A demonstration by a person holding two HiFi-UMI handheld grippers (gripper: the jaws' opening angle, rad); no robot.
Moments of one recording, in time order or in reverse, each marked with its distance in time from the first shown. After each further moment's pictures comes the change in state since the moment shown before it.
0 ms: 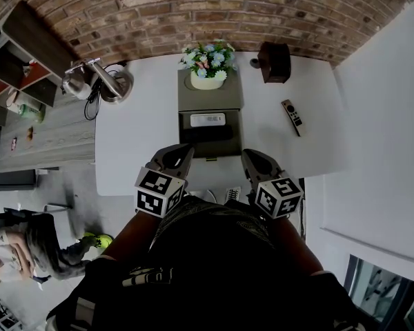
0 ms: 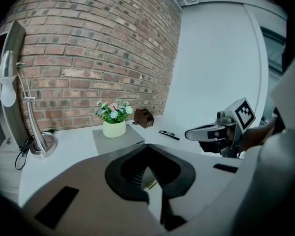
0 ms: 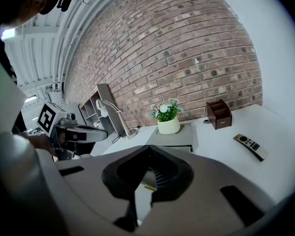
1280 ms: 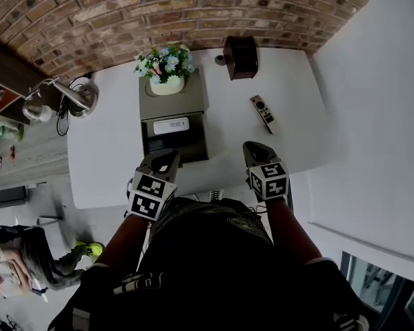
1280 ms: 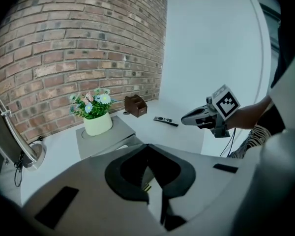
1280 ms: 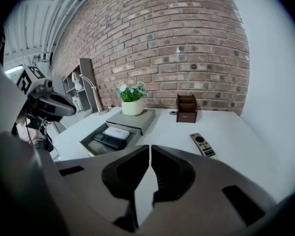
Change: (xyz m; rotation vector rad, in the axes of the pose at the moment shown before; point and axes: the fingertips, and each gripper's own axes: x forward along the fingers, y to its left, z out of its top) left arm 0.077 -0.044 -0.015 0.141 0.181 0.012; right arm -0.016 -0.163 -0.033 -0.167 0.175 -0.211
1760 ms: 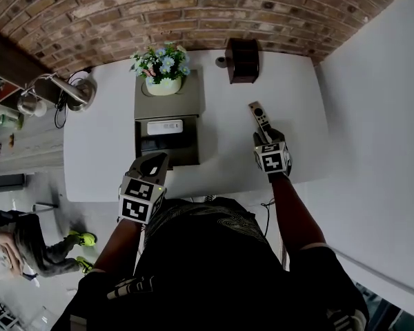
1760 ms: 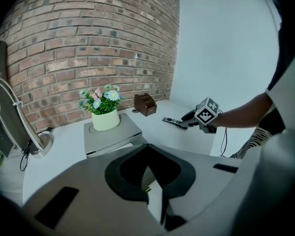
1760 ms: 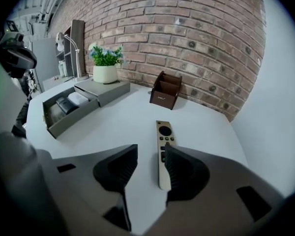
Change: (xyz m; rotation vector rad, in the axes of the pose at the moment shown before) left arm 0.009 0.004 0.004 -0.101 0.012 0.109; right arm 0.073 -0.133 -0.035 -0.206 0.206 -0.143
